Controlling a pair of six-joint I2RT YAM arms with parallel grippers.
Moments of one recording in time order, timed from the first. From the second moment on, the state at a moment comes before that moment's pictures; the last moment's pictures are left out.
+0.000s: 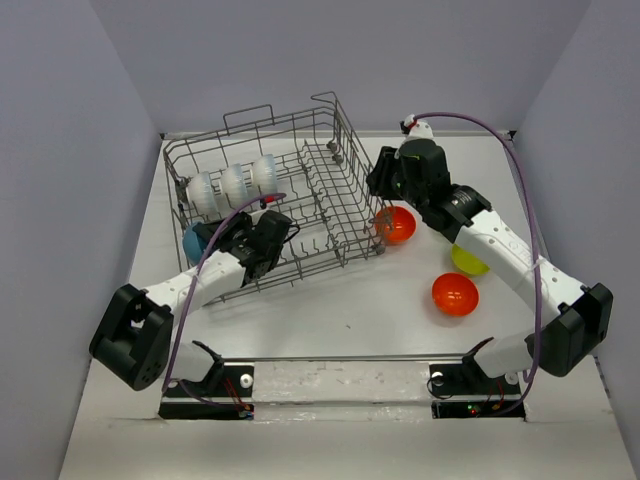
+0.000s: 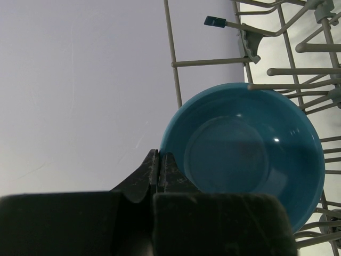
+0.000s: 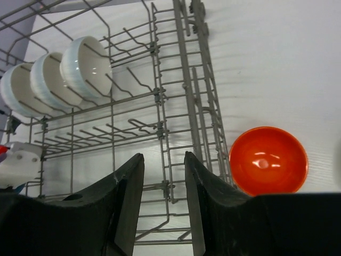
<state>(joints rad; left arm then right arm) -0.61 1.33 0.76 -0.27 -1.34 0.65 0.60 1.40 1.38 -0.39 0.21 0.48</state>
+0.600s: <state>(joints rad) -0.61 1.34 0.77 -0.29 -1.32 0.62 0.60 1.40 1.32 -0.41 0.38 0.46</state>
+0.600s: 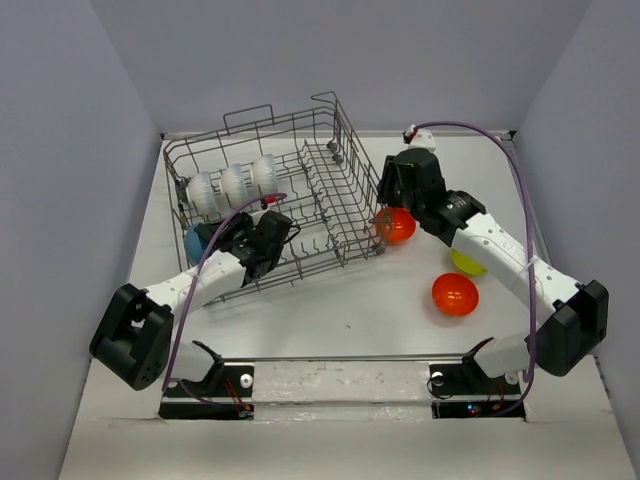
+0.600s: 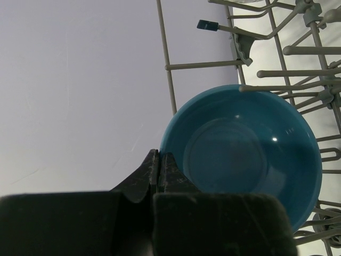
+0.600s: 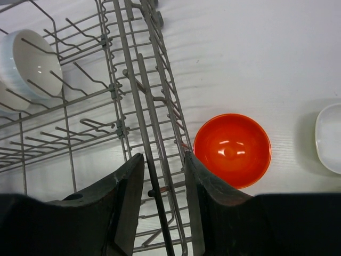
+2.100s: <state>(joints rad) -0.62 1.37 0.77 -0.31 -1.28 0.58 0.60 1.37 1.21 -0.31 0.29 0.44</state>
